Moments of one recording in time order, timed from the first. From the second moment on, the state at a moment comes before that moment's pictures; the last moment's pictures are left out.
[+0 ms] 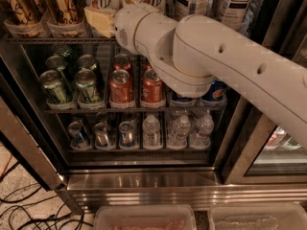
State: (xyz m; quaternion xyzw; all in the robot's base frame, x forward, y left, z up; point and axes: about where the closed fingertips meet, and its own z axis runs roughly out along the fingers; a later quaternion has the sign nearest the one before) arm 0.626 0.094 1.064 -0.27 0.62 0.23 0.70
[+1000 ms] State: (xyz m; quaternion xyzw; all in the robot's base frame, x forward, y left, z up) arm 0.605 0.092 1.089 -0.27 0.59 0.23 0.72
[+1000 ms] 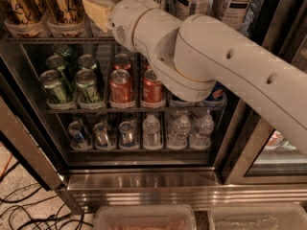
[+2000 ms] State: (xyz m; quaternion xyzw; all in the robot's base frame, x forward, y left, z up) arm 0.581 0.097 1.085 -0.33 0.59 0.23 0.70
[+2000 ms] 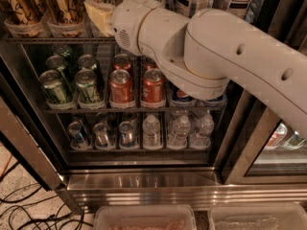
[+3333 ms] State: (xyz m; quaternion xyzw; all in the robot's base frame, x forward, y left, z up) arm 0.561 0.083 1.085 -0.36 0.58 0.23 0.69
